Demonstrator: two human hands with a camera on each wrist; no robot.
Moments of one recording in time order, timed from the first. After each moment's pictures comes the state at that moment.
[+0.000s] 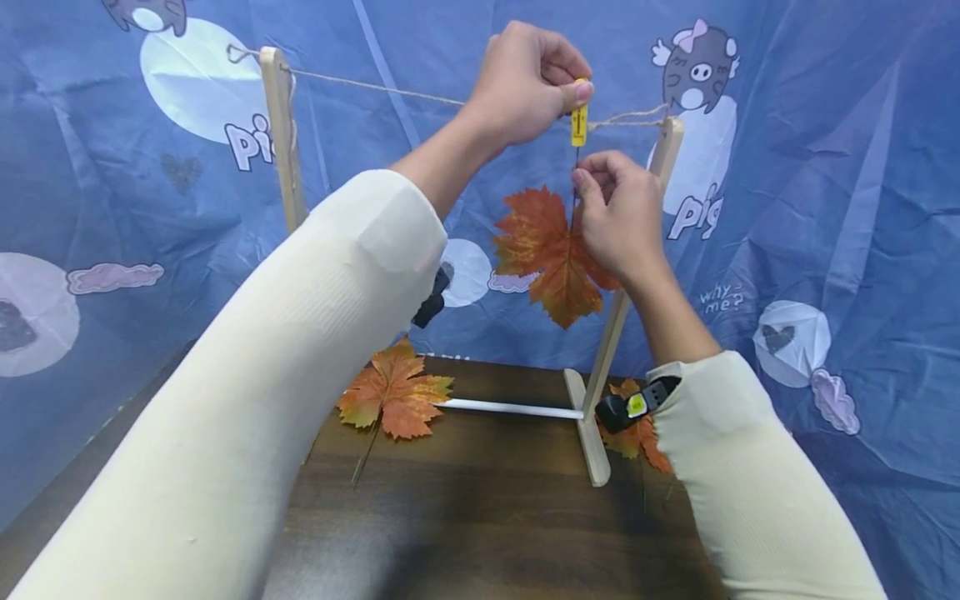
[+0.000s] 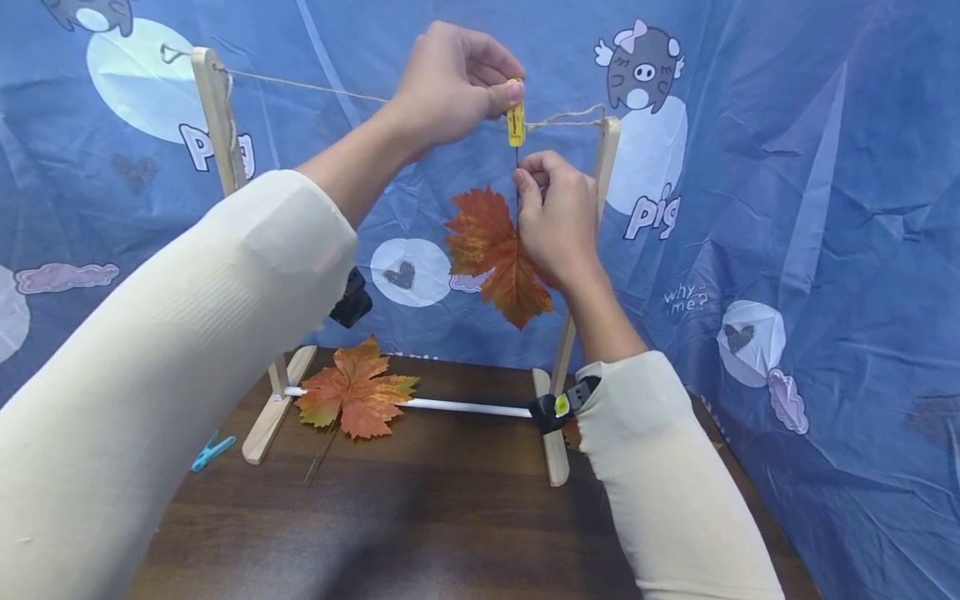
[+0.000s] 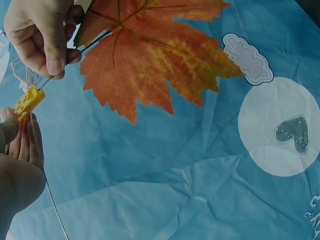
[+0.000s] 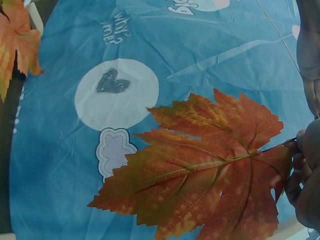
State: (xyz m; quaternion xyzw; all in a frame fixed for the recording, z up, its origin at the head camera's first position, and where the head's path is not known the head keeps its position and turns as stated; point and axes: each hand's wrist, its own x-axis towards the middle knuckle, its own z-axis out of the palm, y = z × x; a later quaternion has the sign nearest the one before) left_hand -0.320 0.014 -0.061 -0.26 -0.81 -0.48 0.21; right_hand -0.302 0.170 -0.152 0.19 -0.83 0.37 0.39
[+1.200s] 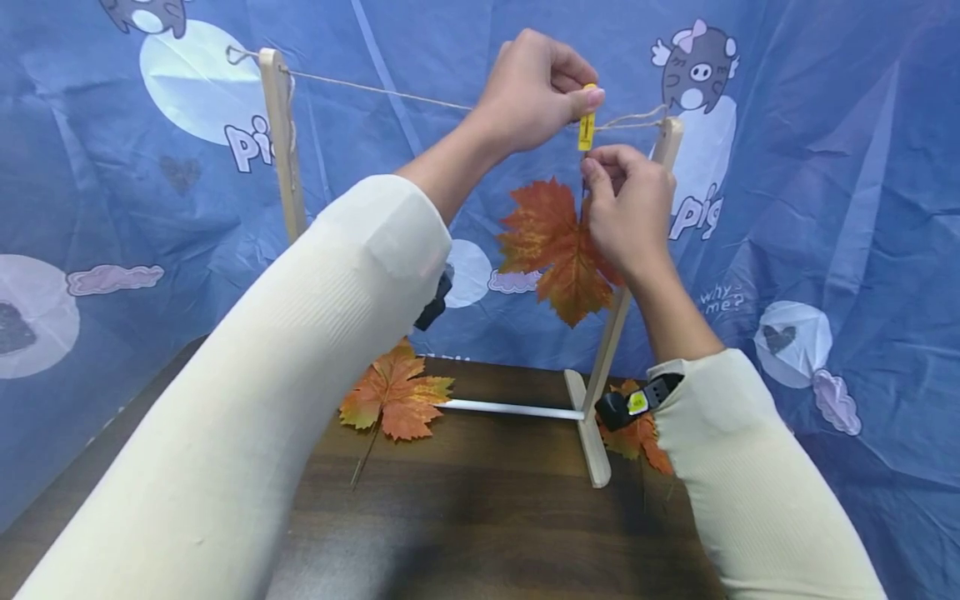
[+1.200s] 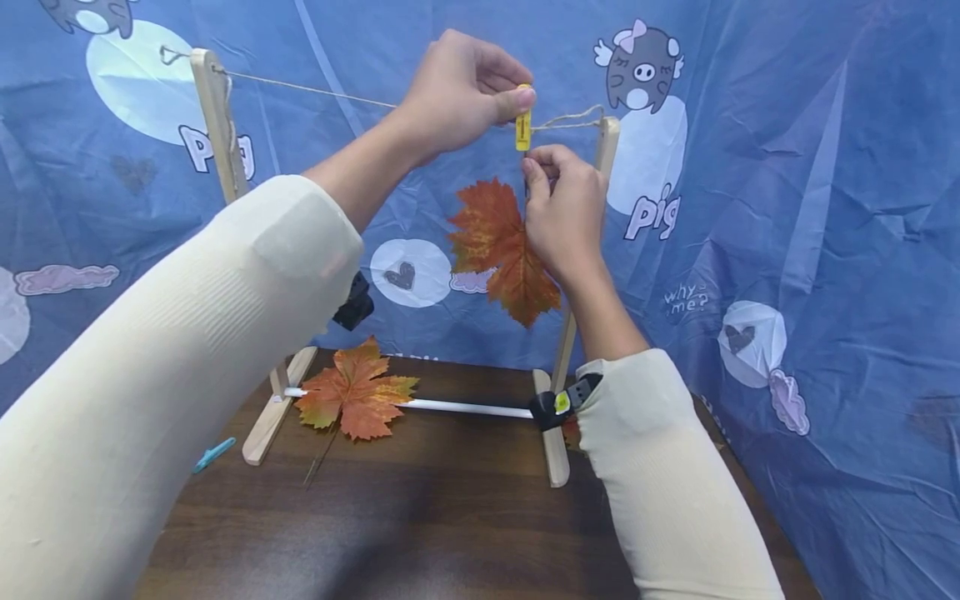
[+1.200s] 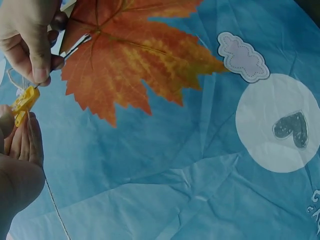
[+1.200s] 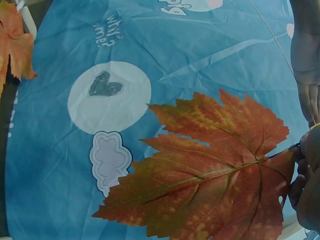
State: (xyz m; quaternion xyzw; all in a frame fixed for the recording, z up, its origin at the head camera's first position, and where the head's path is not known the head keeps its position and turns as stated) left_hand -0.322 0.017 -0.064 -0.28 -0.82 -0.44 0.21; right_hand -0.298 0.169 -0.144 0.15 -0.82 0.39 0.39
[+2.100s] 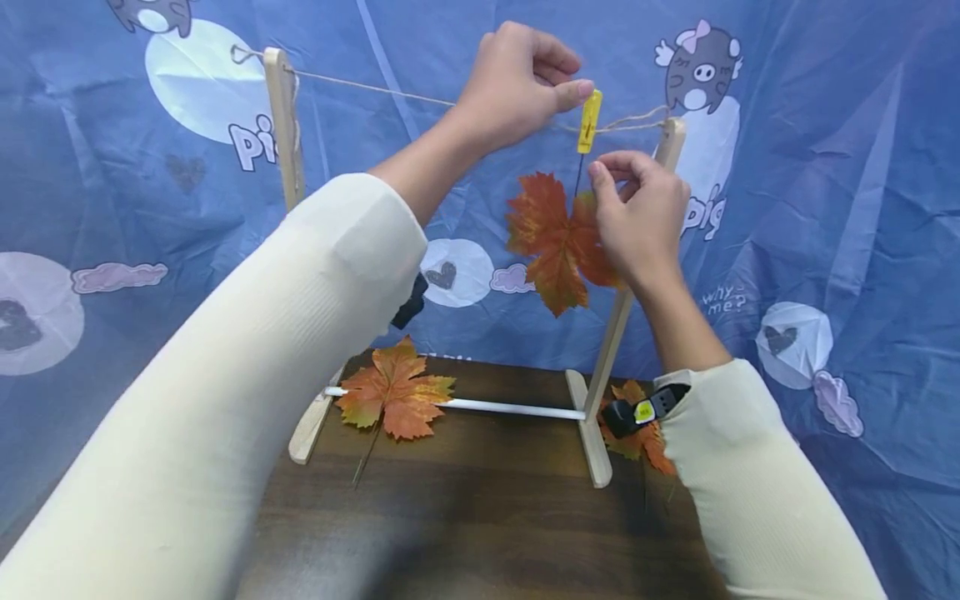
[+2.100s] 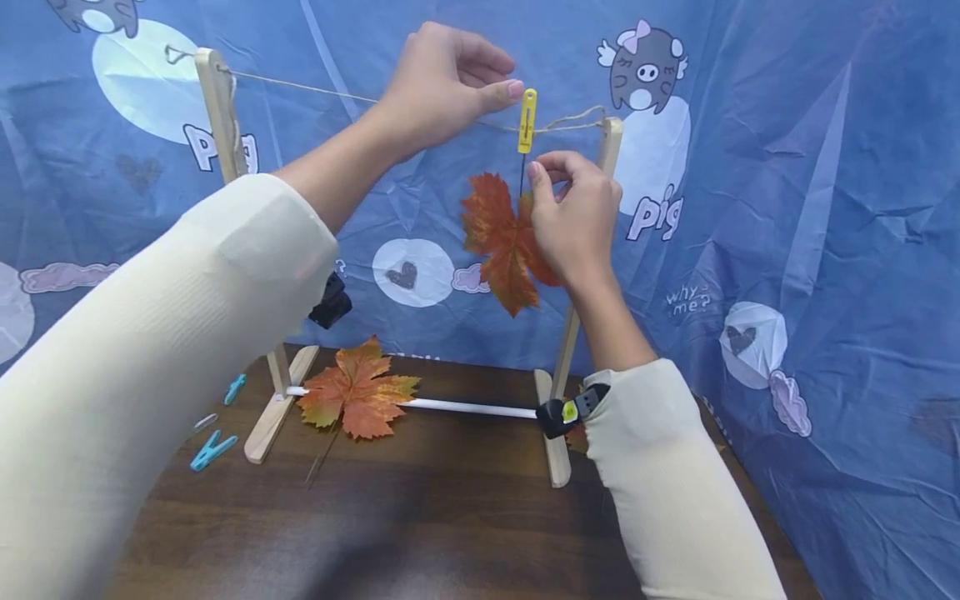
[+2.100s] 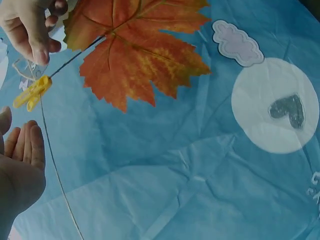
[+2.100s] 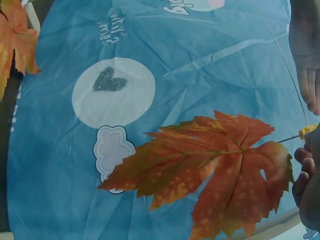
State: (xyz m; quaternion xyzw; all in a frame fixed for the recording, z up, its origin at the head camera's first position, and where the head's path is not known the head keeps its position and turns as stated) left_hand -0.316 0.001 -0.061 -0.27 -0.83 -0.43 0.24; right_hand -0.295 0.177 -0.152 0.14 -0.80 0.38 0.44
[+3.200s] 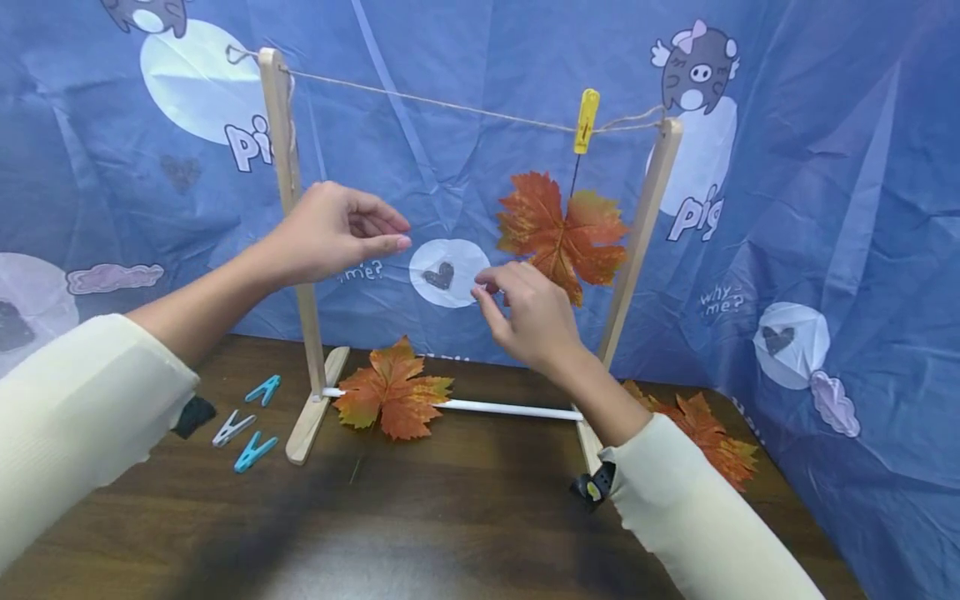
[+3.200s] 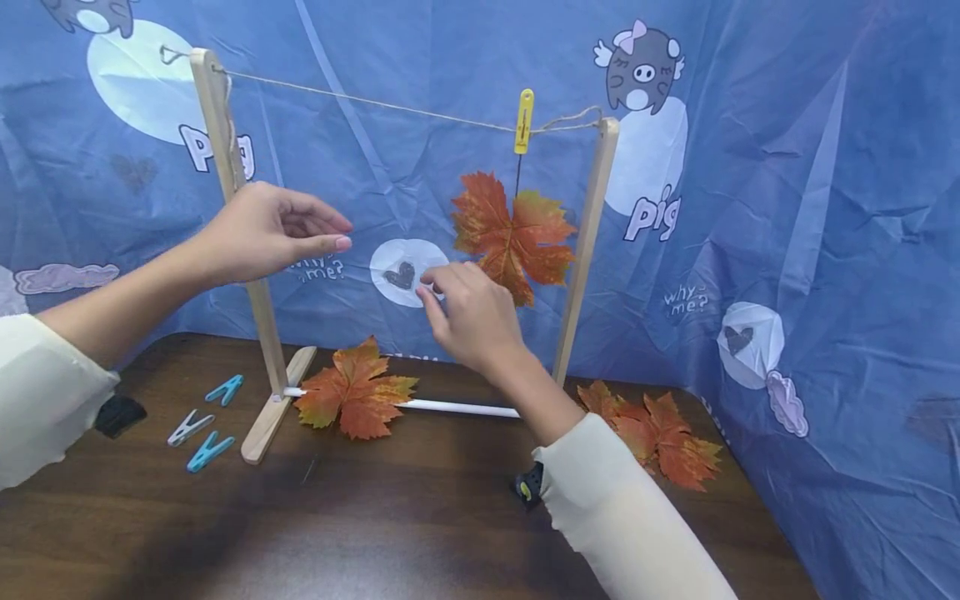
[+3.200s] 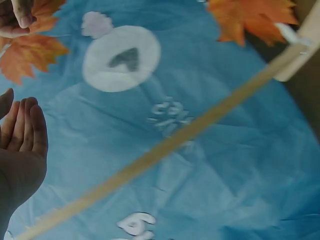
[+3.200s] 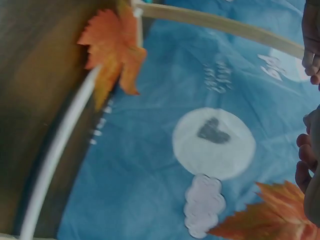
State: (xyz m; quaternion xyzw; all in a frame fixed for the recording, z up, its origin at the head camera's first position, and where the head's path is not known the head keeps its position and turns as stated) left_hand -0.281 -0.150 -0.182 -0.27 -0.89 -0.33 0.16; right_hand -0.281 0.124 -0.256 0.38 -0.82 0.17 0.40
